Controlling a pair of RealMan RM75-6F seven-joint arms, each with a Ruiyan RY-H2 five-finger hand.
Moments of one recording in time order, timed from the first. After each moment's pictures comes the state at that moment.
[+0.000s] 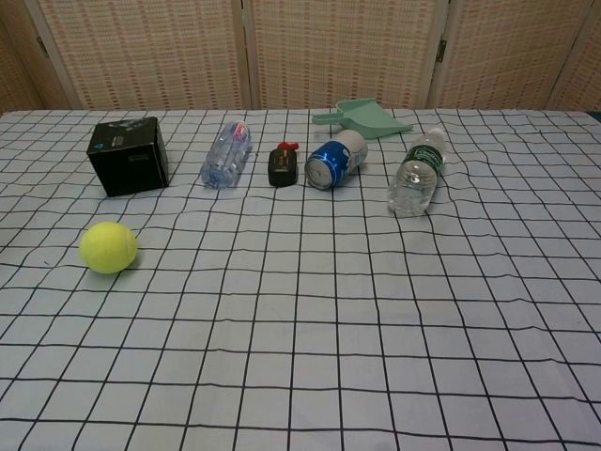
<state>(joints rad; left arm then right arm) -0.15 -1.33 -0.05 -1.39 1.52 1.61 -0.22 0.16 -1.10 0.02 -1.60 -1.54 1.36 0.10</state>
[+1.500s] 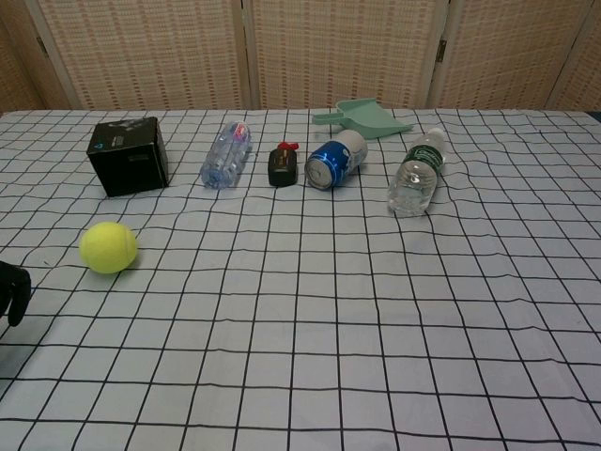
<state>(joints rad) -0.23 -1.45 0.00 -1.66 1.32 1.25 0.50 0.16 -1.09 0.02 -1.61 -1.53 1.35 0.13</state>
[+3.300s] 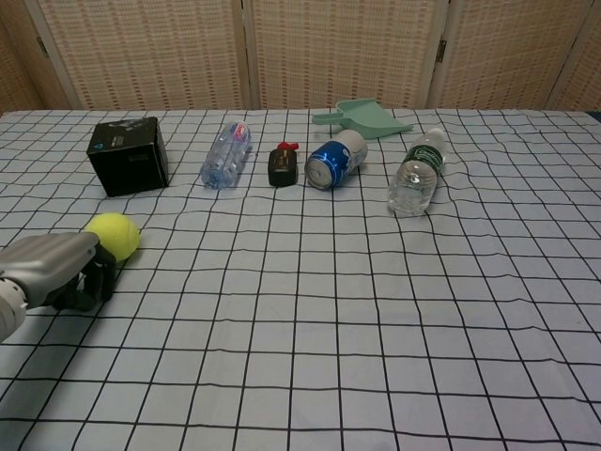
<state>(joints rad) -0.45 -1.79 -0.21 -1.53 0.82 1.26 0.85 0.16 -1.08 0.01 -1.61 -1.54 1.35 0.15</state>
